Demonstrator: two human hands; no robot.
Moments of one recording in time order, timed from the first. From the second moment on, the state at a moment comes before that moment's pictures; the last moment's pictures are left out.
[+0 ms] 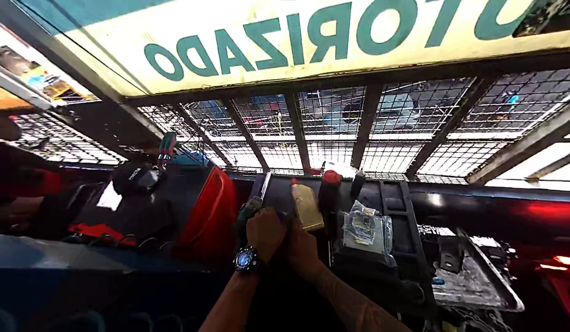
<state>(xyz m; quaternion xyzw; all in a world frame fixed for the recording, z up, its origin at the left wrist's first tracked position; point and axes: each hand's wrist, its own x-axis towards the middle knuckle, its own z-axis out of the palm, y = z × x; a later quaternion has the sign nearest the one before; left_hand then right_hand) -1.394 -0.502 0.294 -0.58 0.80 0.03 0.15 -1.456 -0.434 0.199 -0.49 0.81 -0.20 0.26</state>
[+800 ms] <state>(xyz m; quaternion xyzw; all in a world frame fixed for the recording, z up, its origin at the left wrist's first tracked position) -1.400 -0.680 0.237 -0.60 0.76 0.16 -0.18 -1.456 -0.493 0.288 -0.59 0.80 0.07 0.14</state>
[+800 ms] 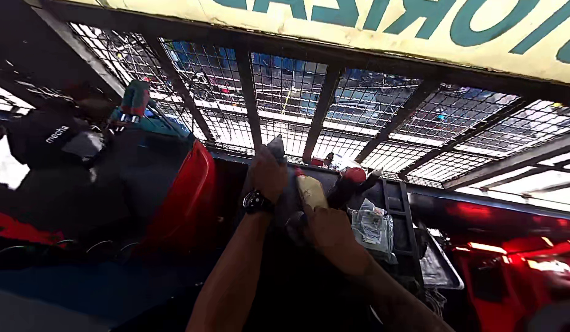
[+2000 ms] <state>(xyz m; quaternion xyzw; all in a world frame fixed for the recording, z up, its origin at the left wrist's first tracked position) -1.283 -0.558 0.154 -0.37 0.82 0.36 -0.26 -1.522 -0.516 0.262 -0.67 0.71 -0.12 0.16</state>
